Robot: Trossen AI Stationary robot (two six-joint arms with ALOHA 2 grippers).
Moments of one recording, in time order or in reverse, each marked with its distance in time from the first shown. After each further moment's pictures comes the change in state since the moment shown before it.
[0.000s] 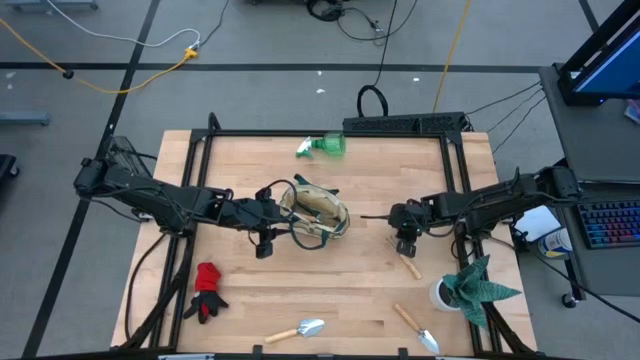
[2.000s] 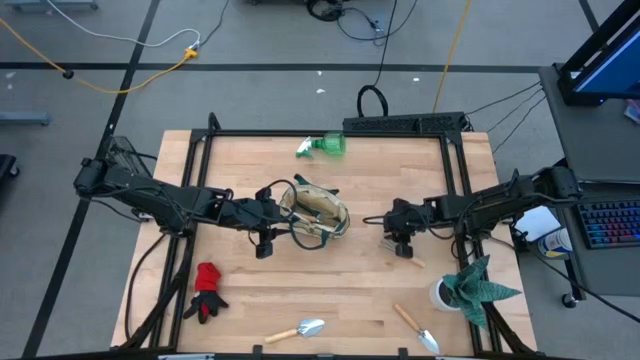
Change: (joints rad) left arm 0.000 0.000 0.000 0.001 0.000 -0.001; right arm 0.000 0.001 -0.089 0.321 0.001 -0.275
